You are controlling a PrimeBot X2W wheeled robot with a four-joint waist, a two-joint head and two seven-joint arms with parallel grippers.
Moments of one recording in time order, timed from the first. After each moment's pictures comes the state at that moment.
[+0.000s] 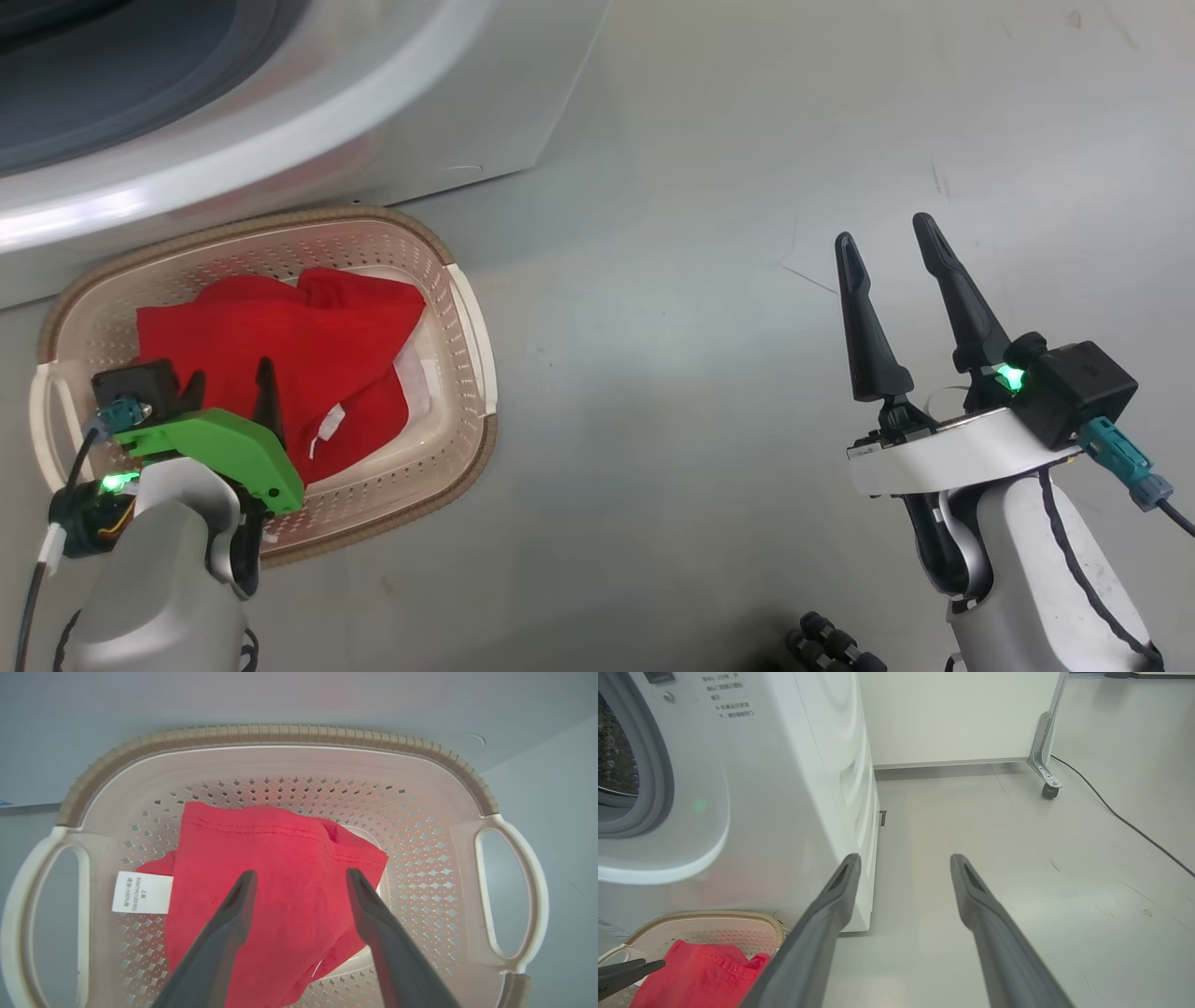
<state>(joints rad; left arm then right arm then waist) -0.53 0.10 -0.12 0.86 -0.47 0.00 -0.09 -0.22 -0.05 0.21 0.03 0.30 0.08 -0.25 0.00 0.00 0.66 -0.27</state>
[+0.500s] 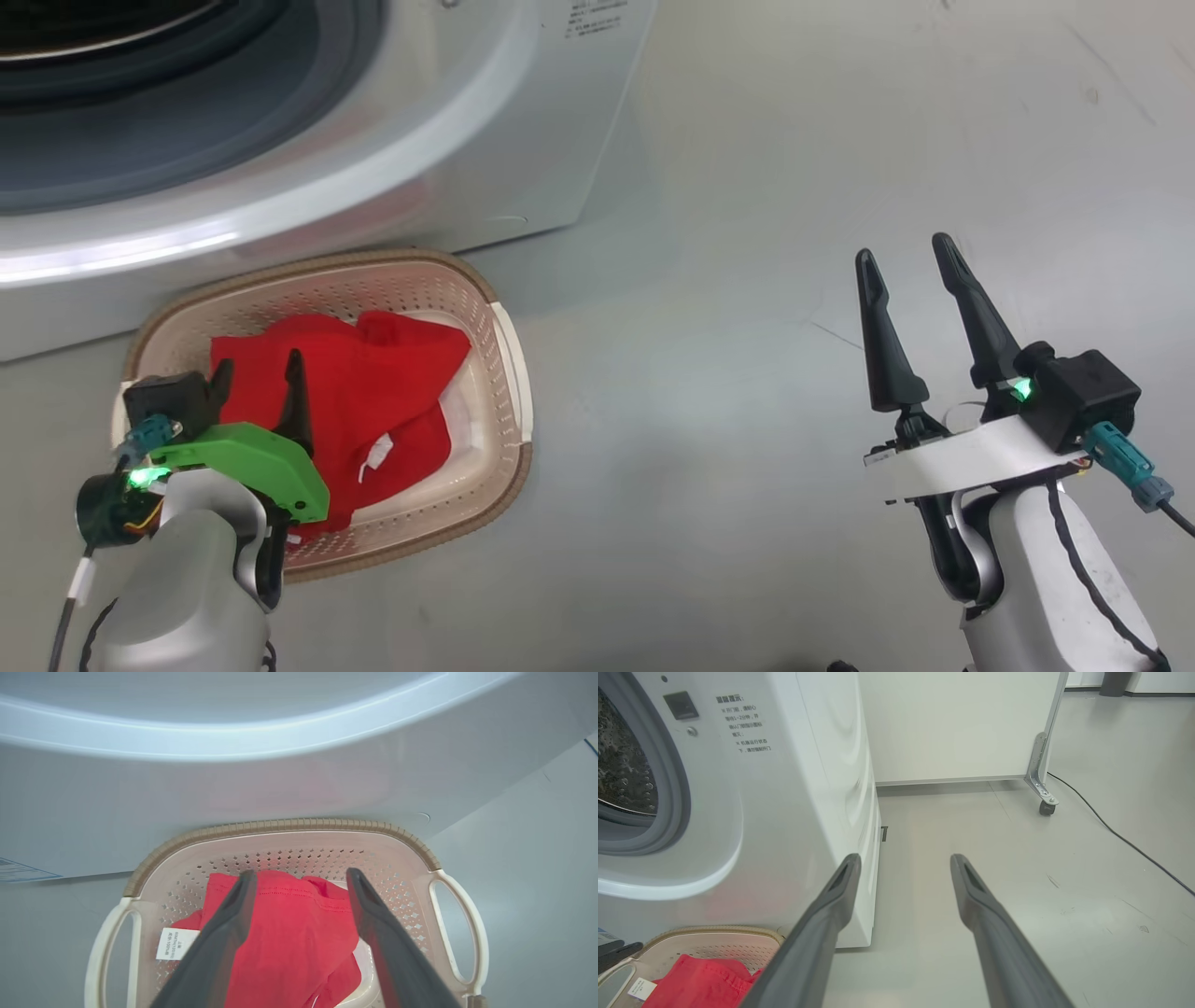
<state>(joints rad) -0.53 0.08 -0.16 0.88 -0.44 -0.05 -0.24 -0.21 -0.05 0.17 0.08 0.28 0.08 -0.25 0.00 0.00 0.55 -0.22</state>
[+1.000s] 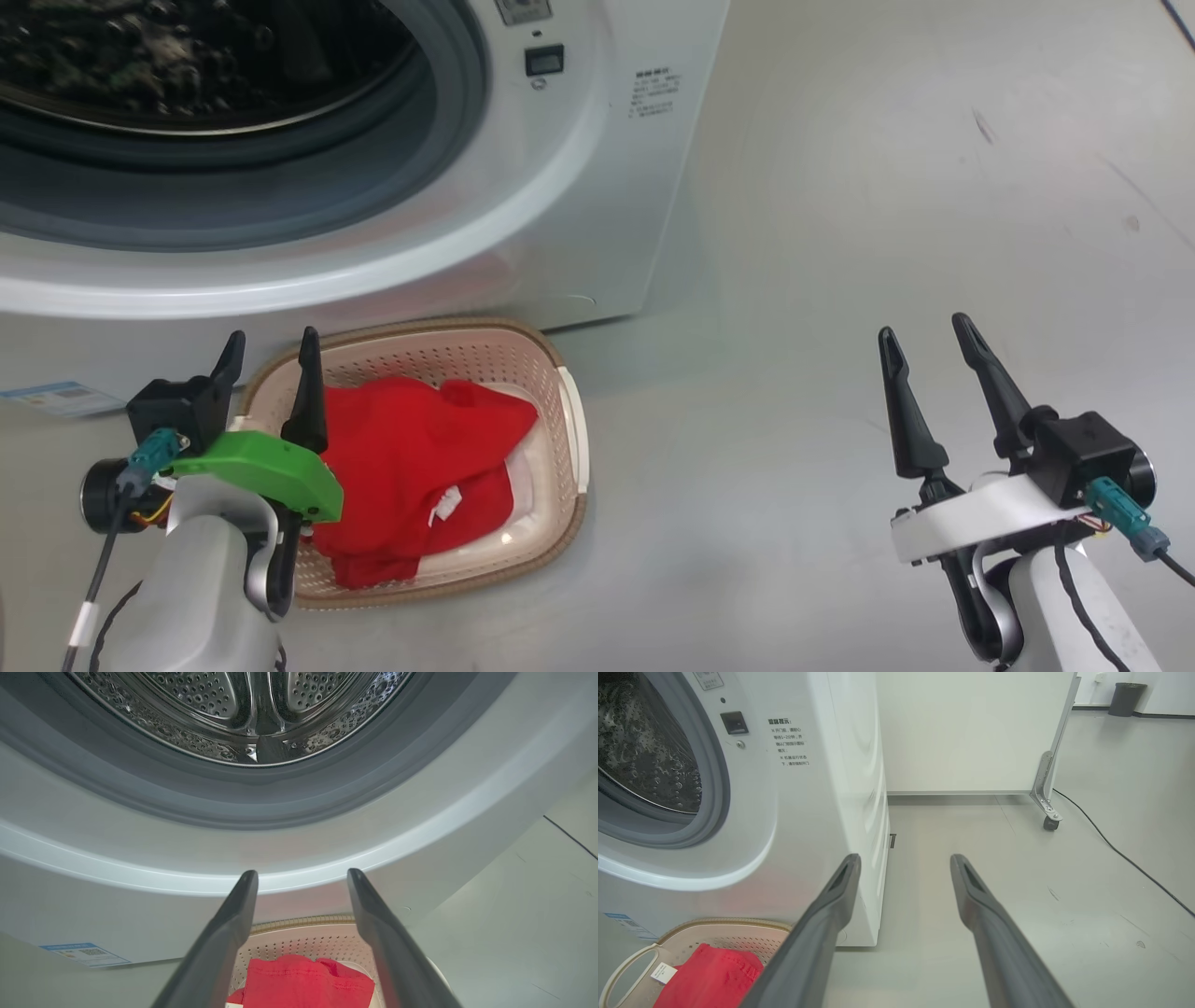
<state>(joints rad) -0.43 0.07 -0.14 0.67 -0.39 -0.06 -0.26 -0.11 -0.08 0.14 0.12 0.25 0.08 -0.25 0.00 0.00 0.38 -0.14</state>
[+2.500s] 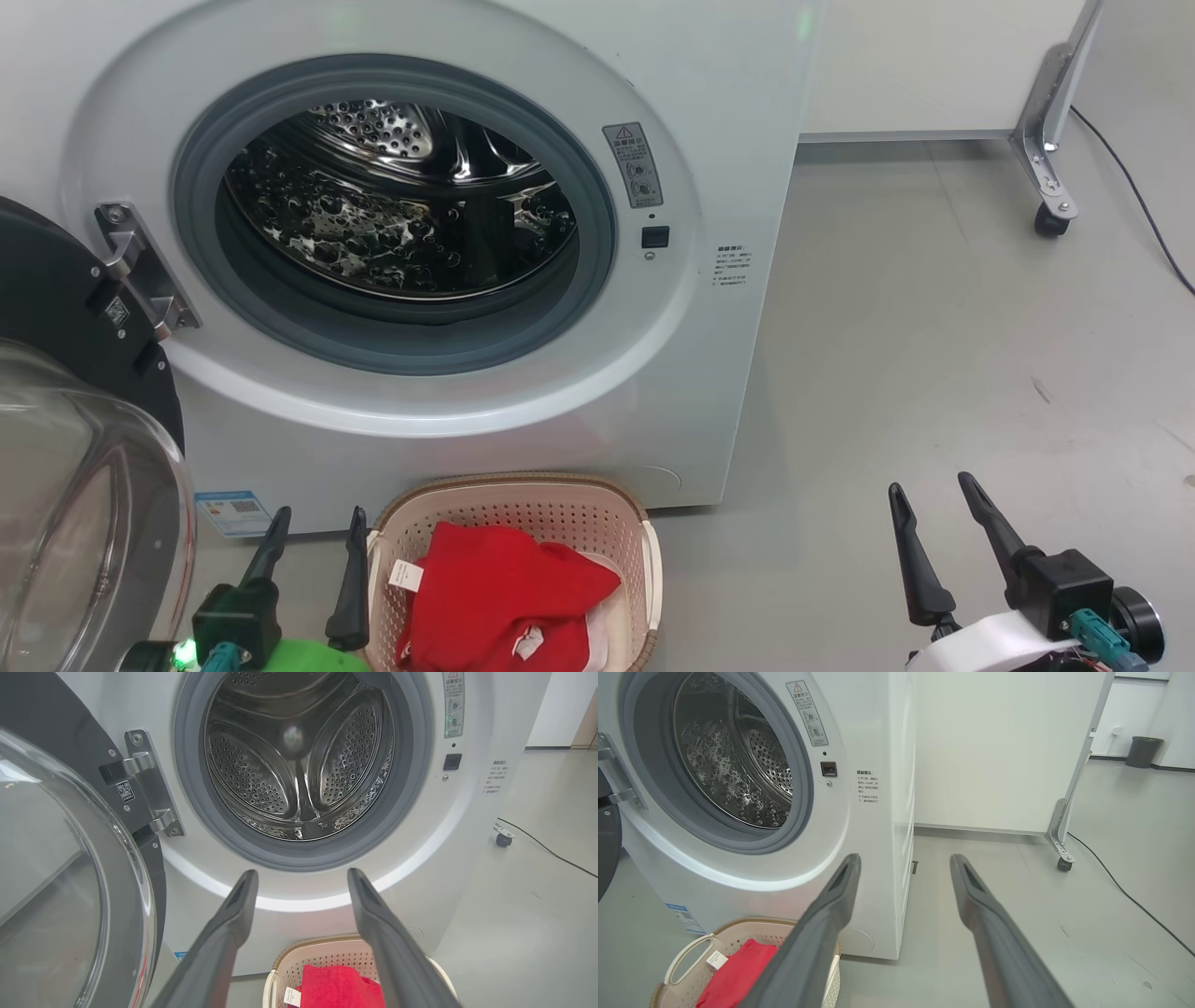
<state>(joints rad) 0.04 0.08 -0.17 0.24 -0.28 0.03 -0.24 0.14 -0.09 0.14 0.12 0.21 0.03 -0.24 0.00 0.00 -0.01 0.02</state>
